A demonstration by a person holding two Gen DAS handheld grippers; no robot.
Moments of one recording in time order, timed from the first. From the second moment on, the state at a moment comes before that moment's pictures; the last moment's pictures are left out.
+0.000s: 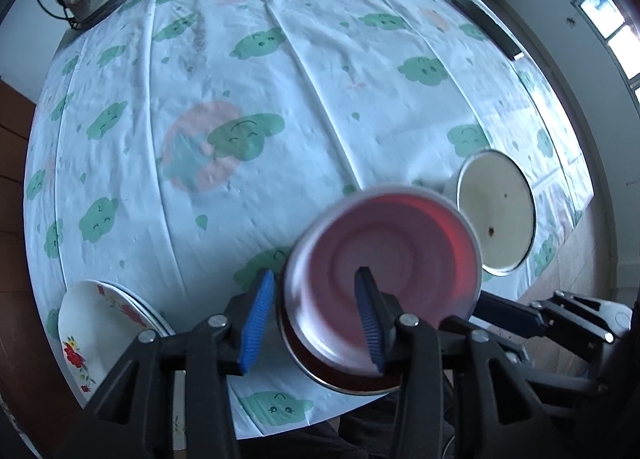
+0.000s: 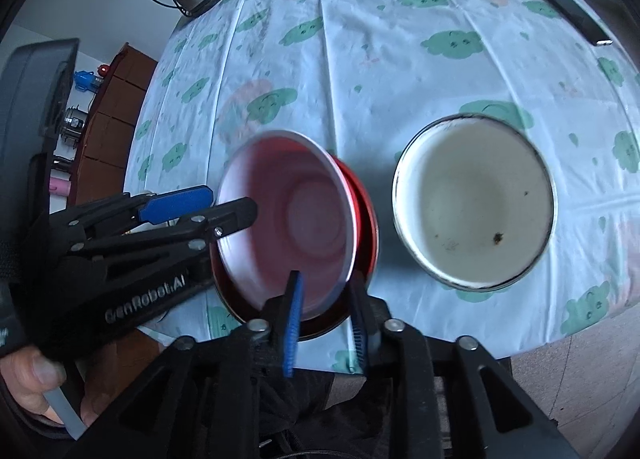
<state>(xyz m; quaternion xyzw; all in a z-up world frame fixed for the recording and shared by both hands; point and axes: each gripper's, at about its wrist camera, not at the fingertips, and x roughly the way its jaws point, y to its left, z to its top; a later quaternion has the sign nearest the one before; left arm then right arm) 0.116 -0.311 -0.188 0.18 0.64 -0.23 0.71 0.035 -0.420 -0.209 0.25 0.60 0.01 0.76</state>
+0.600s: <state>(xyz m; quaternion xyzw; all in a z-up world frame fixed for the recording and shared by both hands) 0.124 -0.296 -0.191 0.16 0.64 -0.19 0.73 0.035 -0.436 -0.192 0.26 0.53 -0.01 0.81</state>
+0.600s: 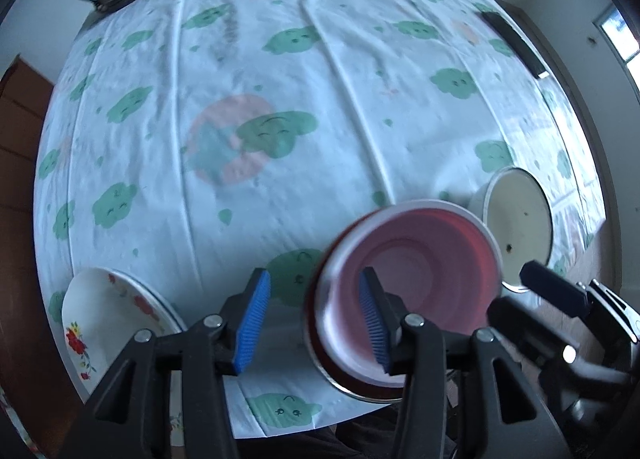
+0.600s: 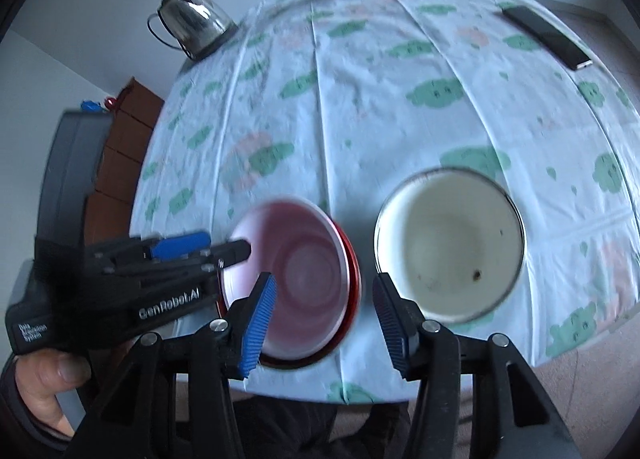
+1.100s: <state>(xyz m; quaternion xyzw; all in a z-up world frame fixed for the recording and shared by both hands) 0.137 -0.269 -0.189 0.13 0.65 -0.15 0.74 0.053 -0.412 -0.213 0.23 0.56 0.02 0.80</state>
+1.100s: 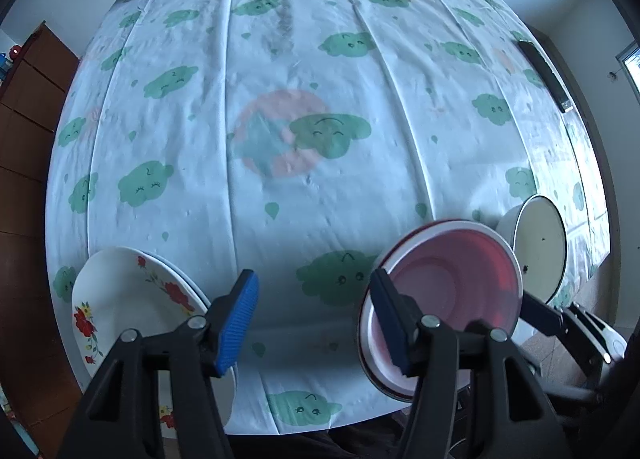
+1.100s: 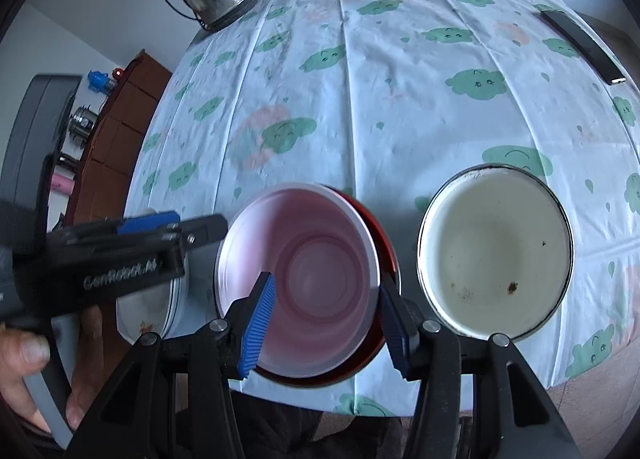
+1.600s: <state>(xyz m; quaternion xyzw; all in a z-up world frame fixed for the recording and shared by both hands) 0.125 -0.302 -0.181 0.17 0.62 -0.18 0.74 0.018 -0.445 -0.198 0.27 0.52 -0.01 0.81</state>
